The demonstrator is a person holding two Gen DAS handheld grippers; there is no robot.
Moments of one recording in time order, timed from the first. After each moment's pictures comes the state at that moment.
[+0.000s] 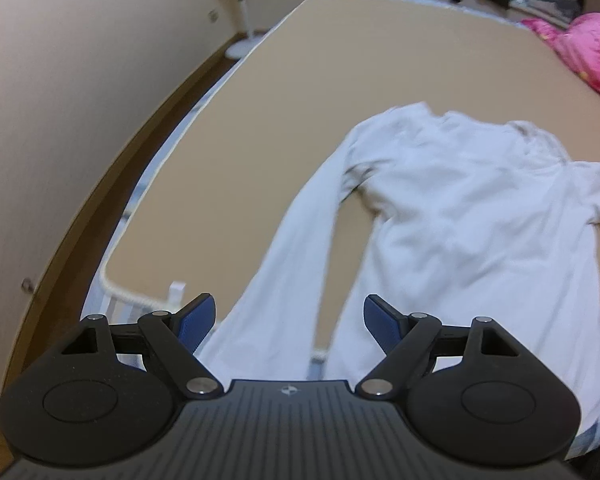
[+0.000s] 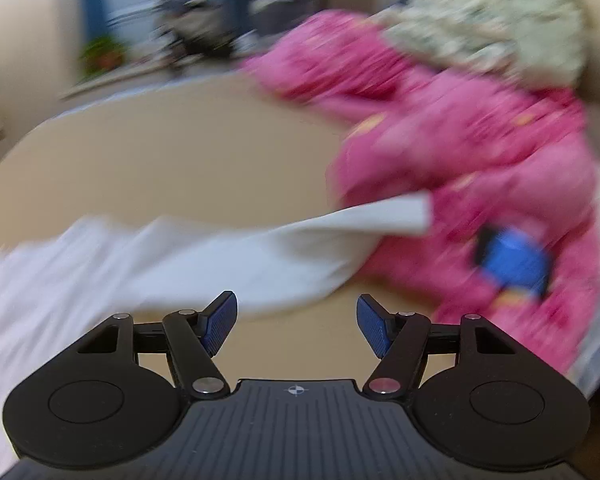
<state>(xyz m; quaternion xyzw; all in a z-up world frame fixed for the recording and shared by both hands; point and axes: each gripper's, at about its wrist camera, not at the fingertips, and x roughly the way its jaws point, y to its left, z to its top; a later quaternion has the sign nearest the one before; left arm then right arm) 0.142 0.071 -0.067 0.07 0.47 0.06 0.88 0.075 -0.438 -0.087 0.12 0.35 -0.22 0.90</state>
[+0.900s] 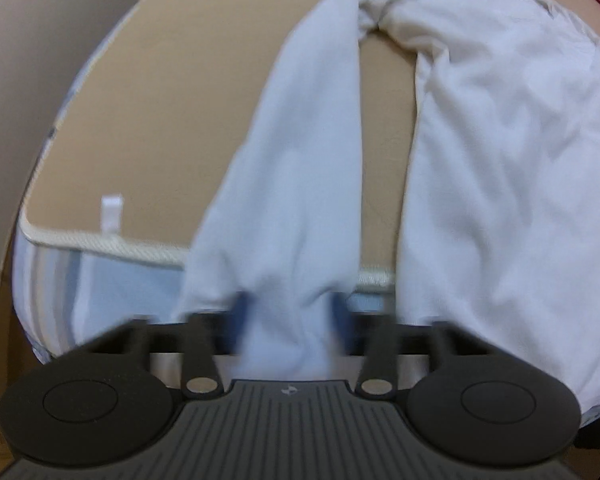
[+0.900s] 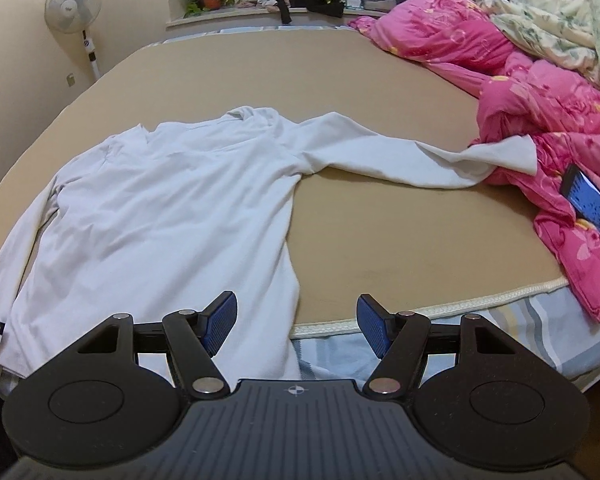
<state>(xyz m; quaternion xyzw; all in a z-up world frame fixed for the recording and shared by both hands) 0.169 0.122 -0.209 0.10 0.57 0.00 0.82 0.034 -0.258 -0.084 0.07 0.40 -0.14 0.90</state>
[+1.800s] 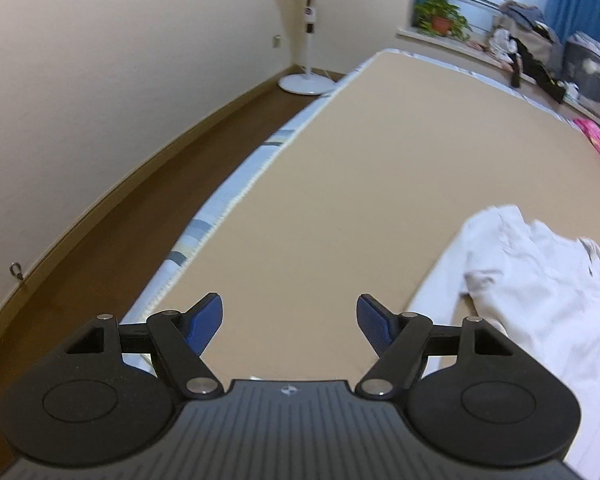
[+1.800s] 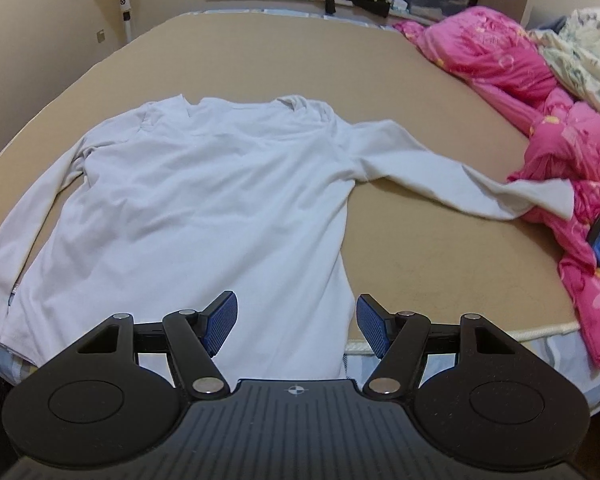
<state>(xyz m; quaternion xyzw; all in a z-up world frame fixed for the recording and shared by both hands) 0.195 0.221 -0.087 -0.03 0.40 0.09 0.91 0.072 -0.207 -0.079 0.01 0.42 -0.11 0.90</state>
